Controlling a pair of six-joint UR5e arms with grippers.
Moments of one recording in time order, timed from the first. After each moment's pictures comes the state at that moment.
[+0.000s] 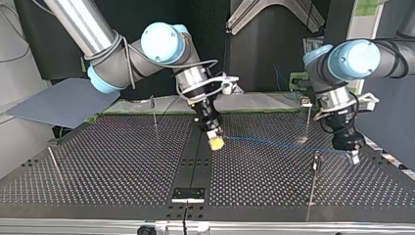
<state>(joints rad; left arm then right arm) 0.07 -1.54 -1.90 -2.51 -1.85 -2.03 2.40 -1.12 1.29 -0.39 1.58 1.70</state>
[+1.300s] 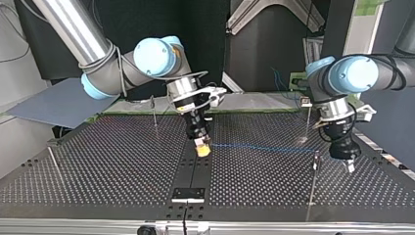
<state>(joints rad) 0.09 -1.61 -1.84 -2.50 -1.78 -2.04 2.34 -1.10 1.28 -0.39 1.58 1.70</state>
